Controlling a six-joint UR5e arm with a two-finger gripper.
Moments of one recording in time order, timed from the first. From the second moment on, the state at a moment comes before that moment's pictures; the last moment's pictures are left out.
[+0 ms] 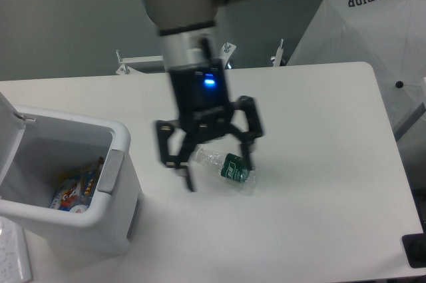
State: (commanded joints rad) arm 2.44 -1.82 -1.51 -0.67 1.53 -0.21
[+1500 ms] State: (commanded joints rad) arm 2.50 -1.97 -1.87 -0.67 1.61 -0.28
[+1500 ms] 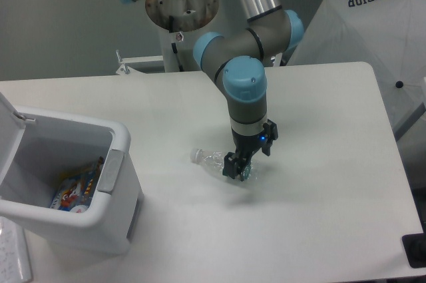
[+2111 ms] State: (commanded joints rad) arm 2.49 -2.00 -1.87 -0.67 1.61 -0.33
